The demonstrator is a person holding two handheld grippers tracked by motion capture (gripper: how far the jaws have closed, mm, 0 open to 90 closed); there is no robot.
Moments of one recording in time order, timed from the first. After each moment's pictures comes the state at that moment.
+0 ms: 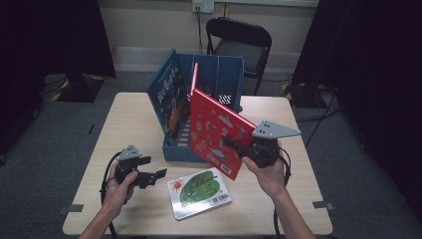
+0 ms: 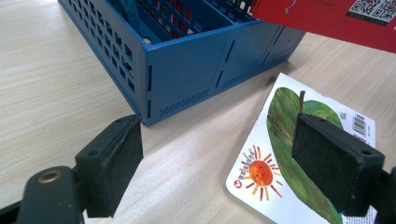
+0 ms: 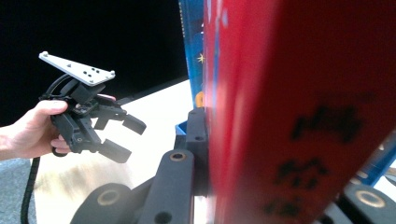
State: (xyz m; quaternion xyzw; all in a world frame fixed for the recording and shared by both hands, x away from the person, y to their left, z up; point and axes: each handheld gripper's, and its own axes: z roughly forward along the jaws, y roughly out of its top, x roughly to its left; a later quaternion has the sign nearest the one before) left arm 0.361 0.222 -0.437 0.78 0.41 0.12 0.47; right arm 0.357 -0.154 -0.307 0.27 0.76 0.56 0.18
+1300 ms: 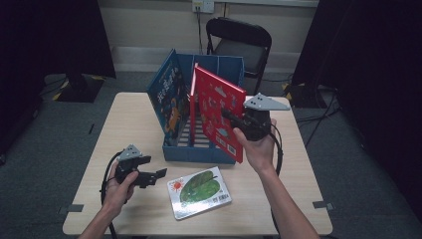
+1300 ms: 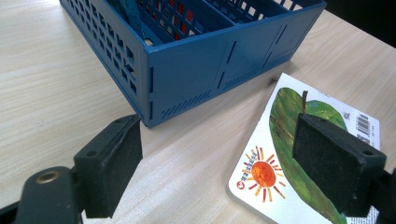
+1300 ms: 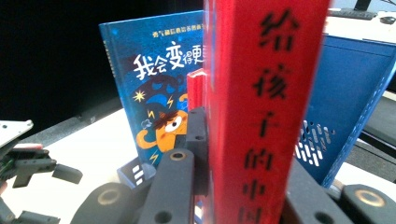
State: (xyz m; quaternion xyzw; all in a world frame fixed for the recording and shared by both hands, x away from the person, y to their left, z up) left arm 0.361 0.221 -0.436 0.78 0.41 0.12 0.46; right arm 0.402 -0.131 -0.279 0.34 0.73 0.54 0.25
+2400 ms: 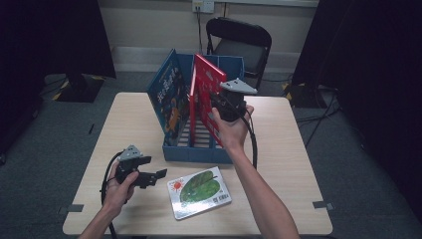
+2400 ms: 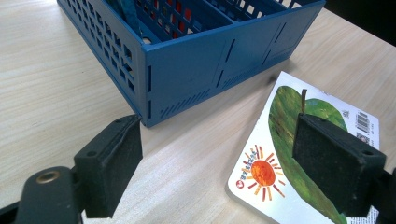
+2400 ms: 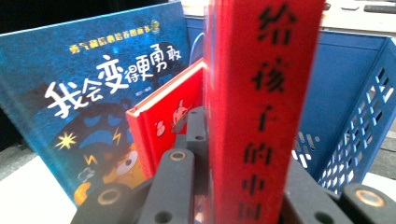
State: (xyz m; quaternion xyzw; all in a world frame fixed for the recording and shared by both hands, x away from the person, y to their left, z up) left arm 0.361 0.221 -0.438 0.78 0.40 0.12 0.46; right arm 0.463 -0.076 -0.291 0.43 0.69 0.50 0.30
